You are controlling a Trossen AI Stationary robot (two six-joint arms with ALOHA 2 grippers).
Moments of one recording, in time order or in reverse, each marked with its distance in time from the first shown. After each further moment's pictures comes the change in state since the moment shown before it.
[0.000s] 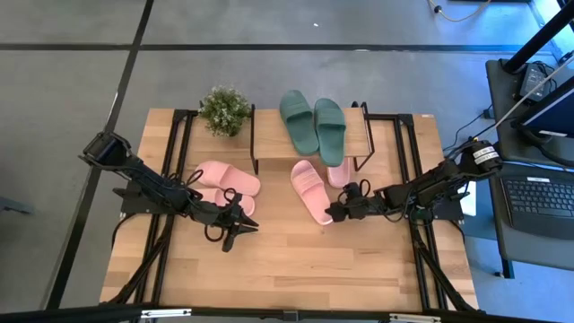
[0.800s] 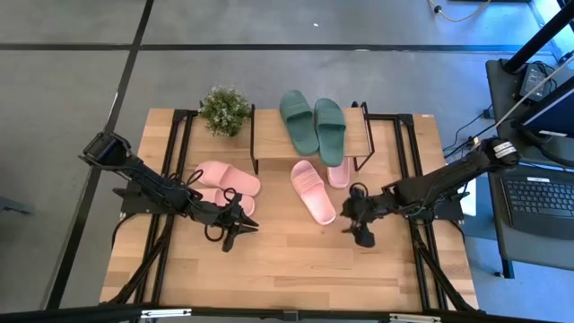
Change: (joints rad) left arm 0.000 0.000 0.000 0.003 0.000 -0.008; right arm 0.074 -0.250 0.264 -0.610 -0.238 -1.088
